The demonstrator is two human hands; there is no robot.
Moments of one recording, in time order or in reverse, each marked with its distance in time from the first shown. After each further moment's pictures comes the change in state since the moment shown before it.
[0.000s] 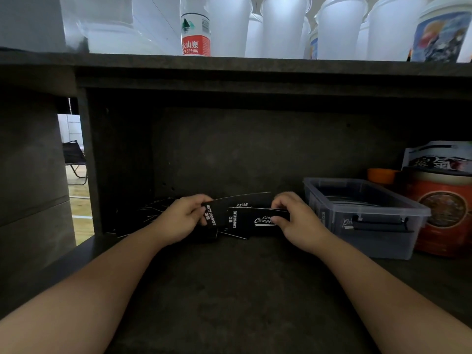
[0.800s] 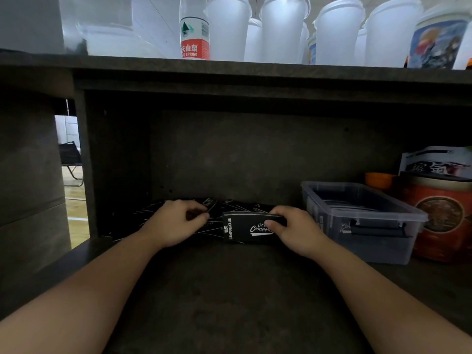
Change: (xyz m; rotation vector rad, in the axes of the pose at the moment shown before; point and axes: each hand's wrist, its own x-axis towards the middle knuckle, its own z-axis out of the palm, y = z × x) left_hand 0.000 -0.001 -0.005 0.296 0.078 -0.106; right_hand 0.000 -0.002 0.001 0.011 -0.079 0.110
